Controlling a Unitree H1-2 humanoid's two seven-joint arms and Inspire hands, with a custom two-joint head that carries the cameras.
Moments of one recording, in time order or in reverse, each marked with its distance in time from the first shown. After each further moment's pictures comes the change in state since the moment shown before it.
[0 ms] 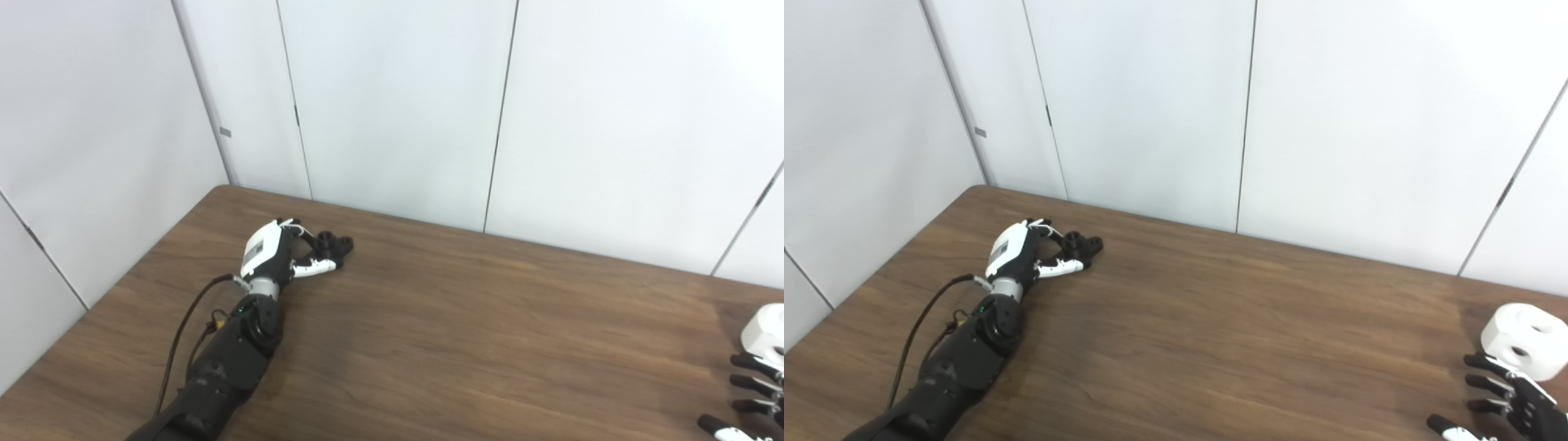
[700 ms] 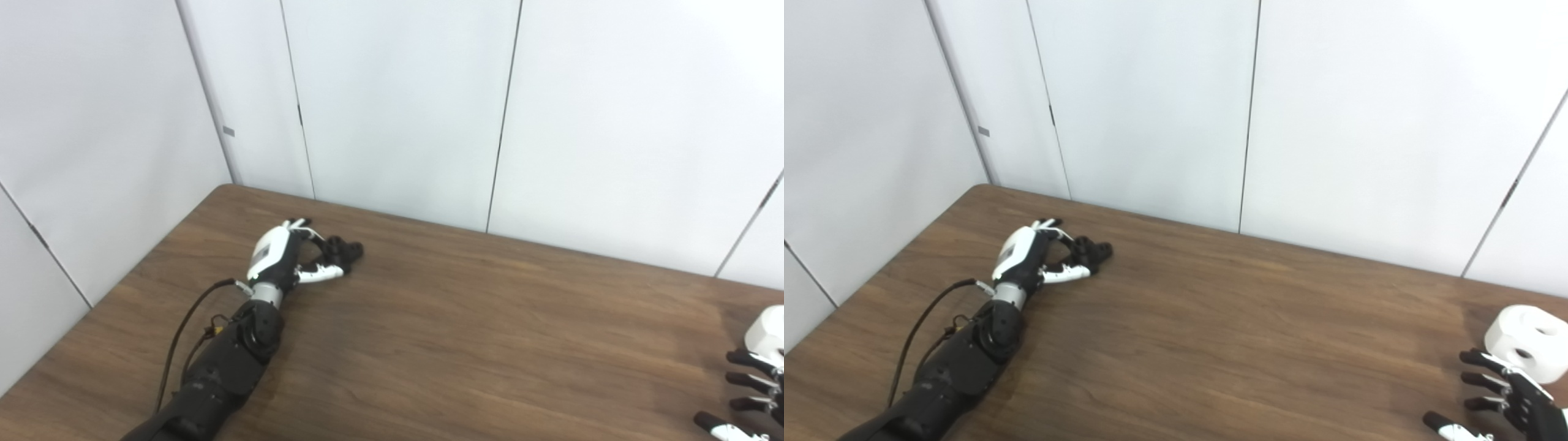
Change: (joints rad) left arm 0.013 0.016 -0.077 0.004 -0.049 -0.168 -0.038; right arm 0.000 0.008 0.004 -0.024 -0.017 0.009 0.000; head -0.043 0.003
